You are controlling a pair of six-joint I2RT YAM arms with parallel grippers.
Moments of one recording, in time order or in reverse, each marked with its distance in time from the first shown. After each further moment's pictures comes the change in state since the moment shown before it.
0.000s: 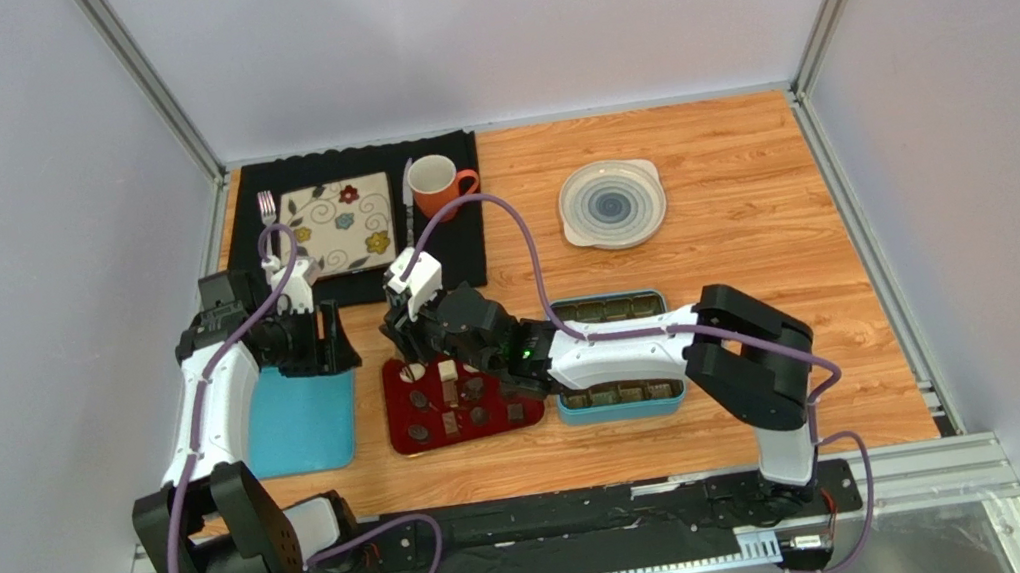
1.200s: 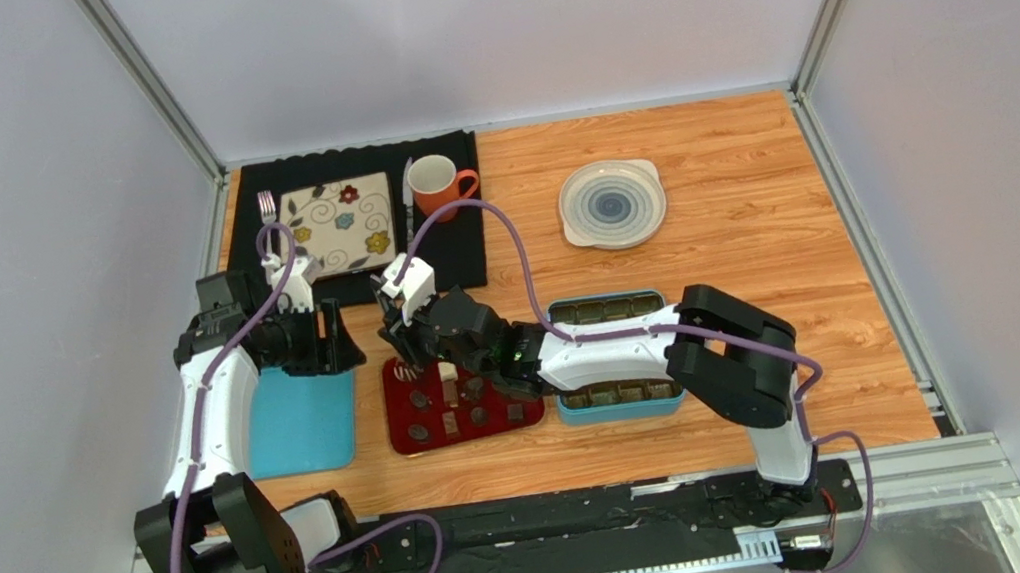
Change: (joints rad) left arm 0.000 -0.029 0.001 -0.011 0.060 0.000; right arm 0.000 0.058 0.026 0.004 -0.026 0.021
